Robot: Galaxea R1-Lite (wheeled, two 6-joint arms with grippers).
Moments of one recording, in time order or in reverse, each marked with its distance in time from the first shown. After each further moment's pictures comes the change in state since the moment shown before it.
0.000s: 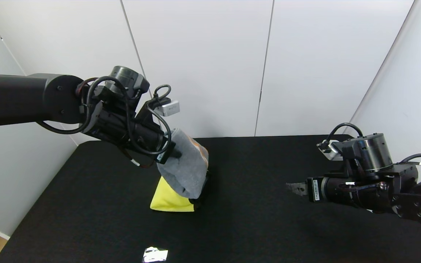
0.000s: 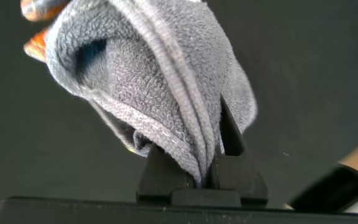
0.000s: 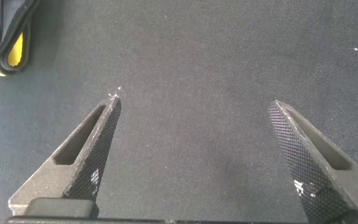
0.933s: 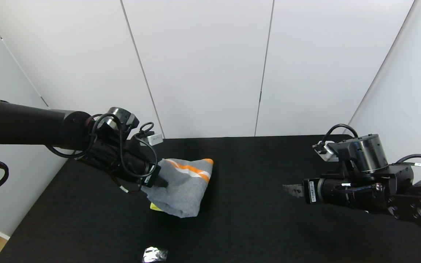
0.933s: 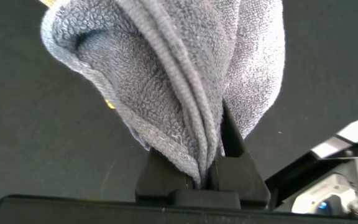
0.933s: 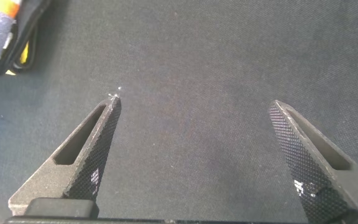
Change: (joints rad) left arm 0.140 0.077 0.180 -0.014 -0.134 -0.099; right arm 0.025 0.009 -0.006 0.000 -0.001 -0.001
